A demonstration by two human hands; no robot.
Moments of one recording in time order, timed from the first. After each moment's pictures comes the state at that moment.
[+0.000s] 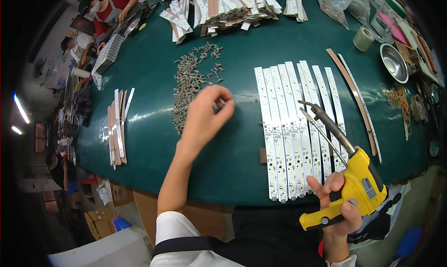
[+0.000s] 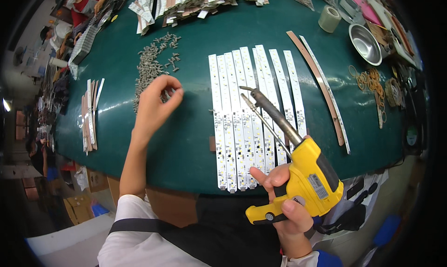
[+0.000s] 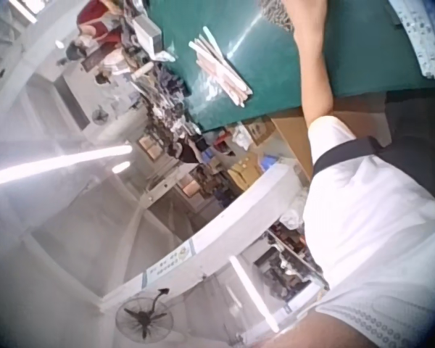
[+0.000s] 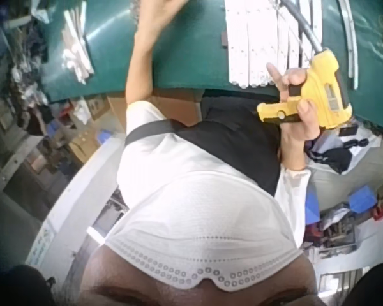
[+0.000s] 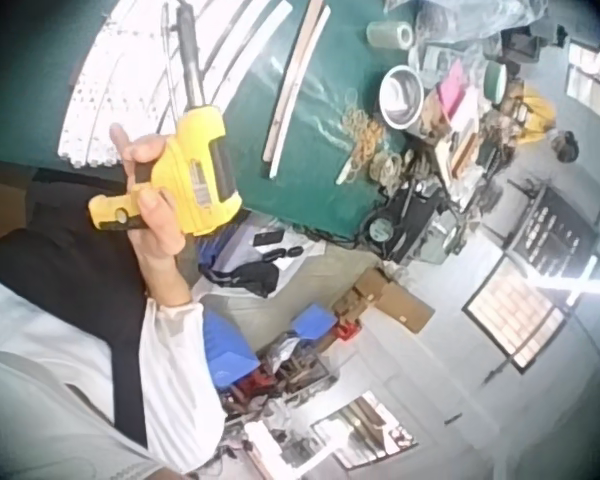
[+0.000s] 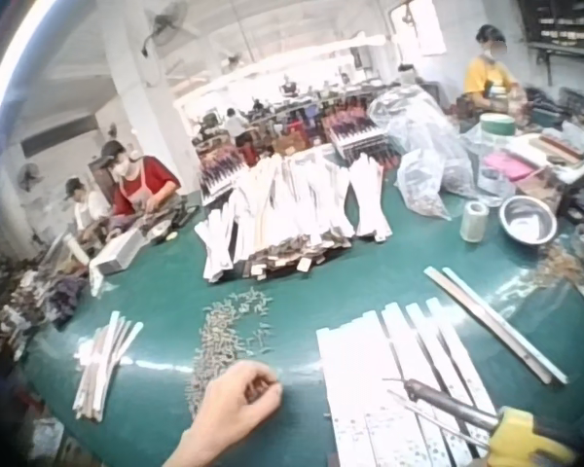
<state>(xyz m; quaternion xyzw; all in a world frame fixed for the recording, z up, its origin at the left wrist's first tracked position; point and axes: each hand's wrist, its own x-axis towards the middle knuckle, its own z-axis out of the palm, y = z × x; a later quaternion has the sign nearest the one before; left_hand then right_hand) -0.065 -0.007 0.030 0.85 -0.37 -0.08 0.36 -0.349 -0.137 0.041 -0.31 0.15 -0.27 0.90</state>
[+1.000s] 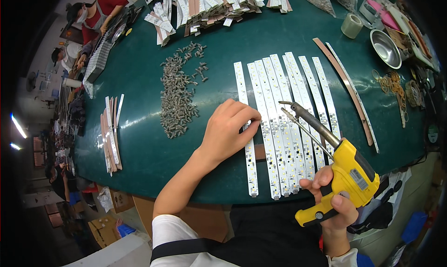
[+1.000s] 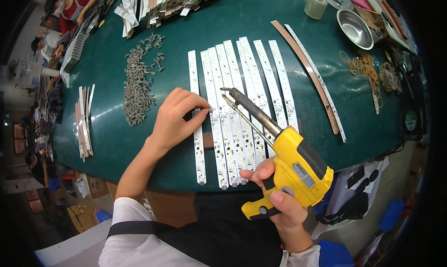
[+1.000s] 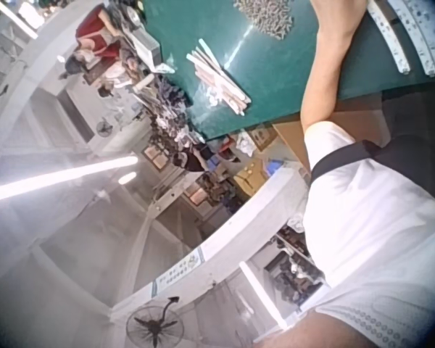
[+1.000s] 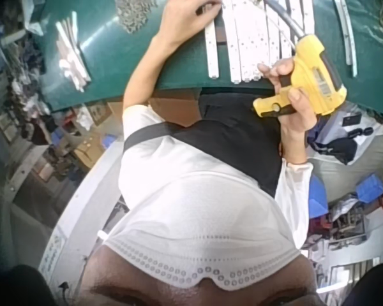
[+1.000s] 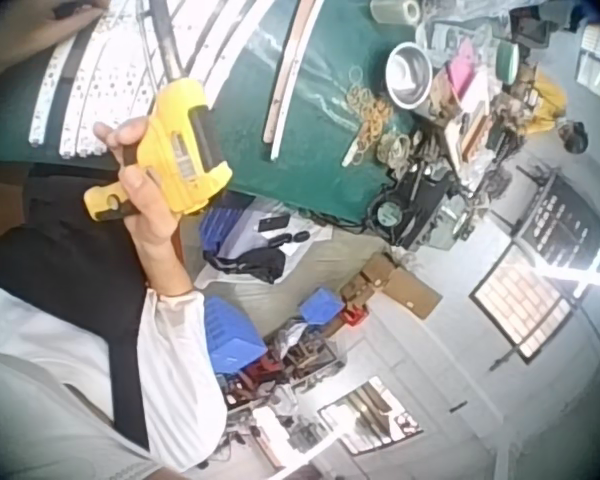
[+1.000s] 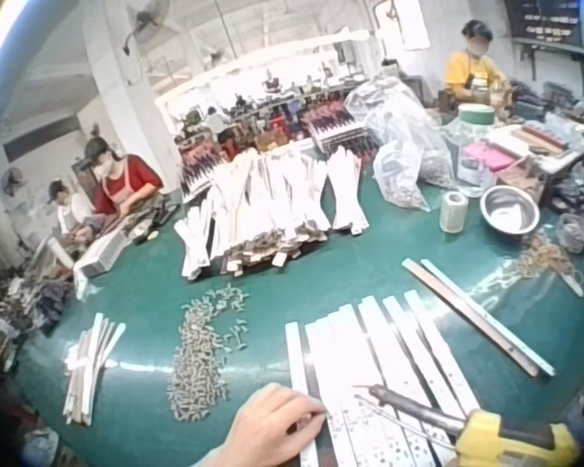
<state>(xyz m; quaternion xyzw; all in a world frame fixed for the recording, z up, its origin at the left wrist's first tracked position) -0.104 -0.035 -0.001 0.75 -0.57 0.00 0.34 -0.349 -0.137 0.045 -0.31 0.21 -0.25 0.89</state>
